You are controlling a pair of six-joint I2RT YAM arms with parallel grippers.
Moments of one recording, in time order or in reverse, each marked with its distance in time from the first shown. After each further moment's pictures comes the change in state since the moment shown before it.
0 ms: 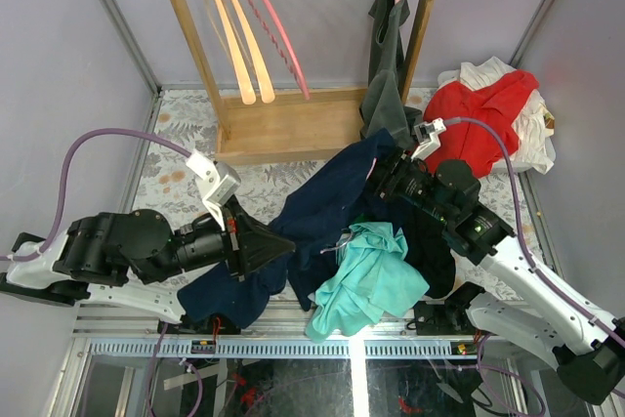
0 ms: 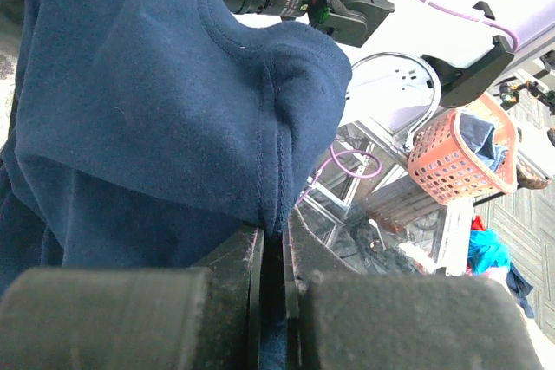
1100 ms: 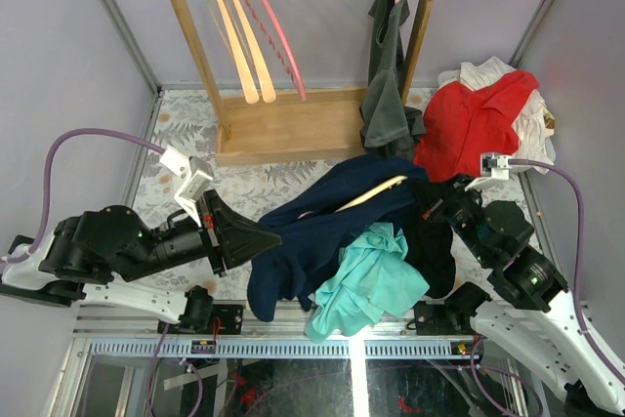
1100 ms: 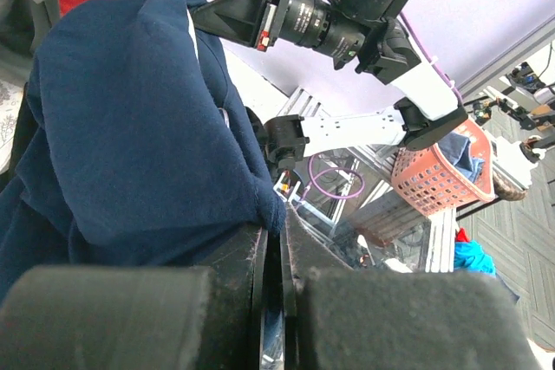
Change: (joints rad) left arm 0.000 -0.089 -0.026 0.042 0.023 0.037; right arm 0.003 -0.375 -0.024 -0.361 0.413 -0.193
